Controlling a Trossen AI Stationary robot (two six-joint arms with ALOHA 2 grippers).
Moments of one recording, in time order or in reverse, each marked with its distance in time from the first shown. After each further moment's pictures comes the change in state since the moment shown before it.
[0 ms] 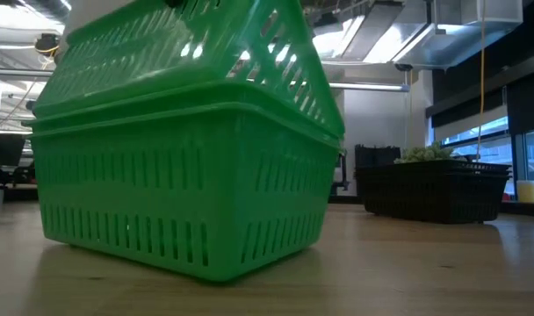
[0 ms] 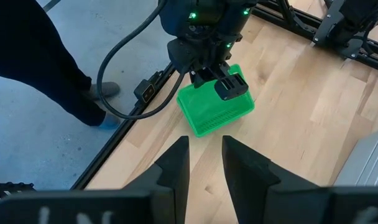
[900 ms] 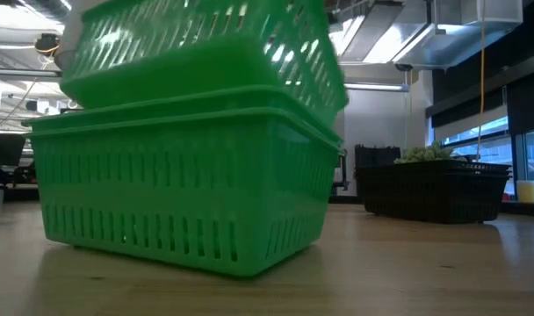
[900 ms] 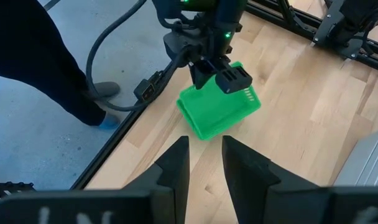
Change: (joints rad) left arm -0.022 0.015 0.083 -0.076 -0.126 0.011; right arm 0.000 0.000 0.000 -0.001 0.000 -0.002
